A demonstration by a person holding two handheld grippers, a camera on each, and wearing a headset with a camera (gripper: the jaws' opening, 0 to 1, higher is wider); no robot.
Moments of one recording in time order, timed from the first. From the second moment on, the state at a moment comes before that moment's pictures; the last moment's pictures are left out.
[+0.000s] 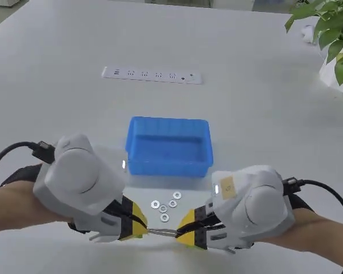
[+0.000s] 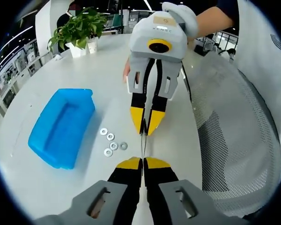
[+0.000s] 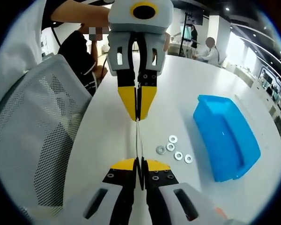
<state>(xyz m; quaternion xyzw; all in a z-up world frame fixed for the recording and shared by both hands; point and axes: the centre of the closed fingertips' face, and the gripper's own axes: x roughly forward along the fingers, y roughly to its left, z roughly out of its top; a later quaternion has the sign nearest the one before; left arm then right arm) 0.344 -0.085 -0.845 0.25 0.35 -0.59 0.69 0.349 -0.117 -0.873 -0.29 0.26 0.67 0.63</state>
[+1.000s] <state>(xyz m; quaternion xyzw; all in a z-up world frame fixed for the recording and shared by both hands) 0.344 -0.134 -0.788 0.24 0.26 -0.63 0.69 0.349 -0.115 -0.856 -0.22 0.19 0.66 0.69</state>
